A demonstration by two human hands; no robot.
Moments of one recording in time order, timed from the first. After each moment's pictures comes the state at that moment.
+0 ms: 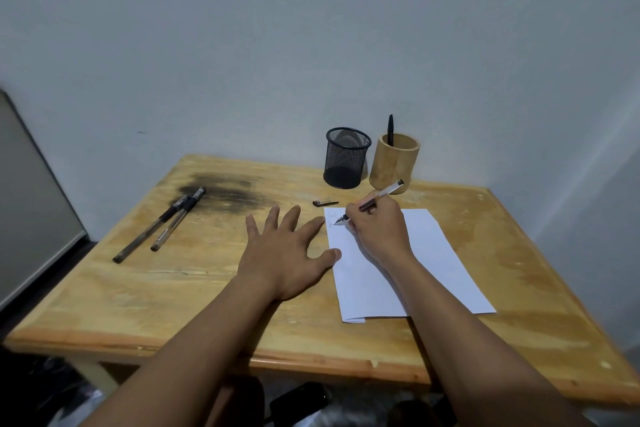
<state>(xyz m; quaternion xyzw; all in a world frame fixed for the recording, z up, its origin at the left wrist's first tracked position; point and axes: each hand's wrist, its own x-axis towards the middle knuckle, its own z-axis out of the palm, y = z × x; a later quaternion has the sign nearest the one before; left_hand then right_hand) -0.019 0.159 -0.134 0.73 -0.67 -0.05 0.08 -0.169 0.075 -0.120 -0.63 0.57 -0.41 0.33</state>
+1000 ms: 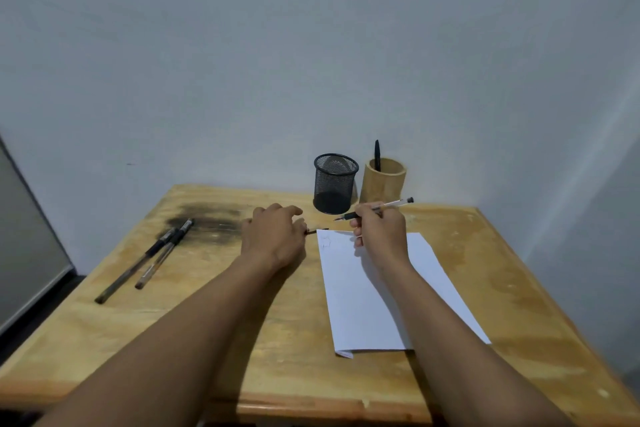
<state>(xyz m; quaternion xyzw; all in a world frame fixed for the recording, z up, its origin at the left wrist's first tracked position) -0.005 0.090 -0.107 0.77 -0.60 -0.05 0.22 -0.174 0.063 -0.089 -0.47 0.53 -0.52 0.47</state>
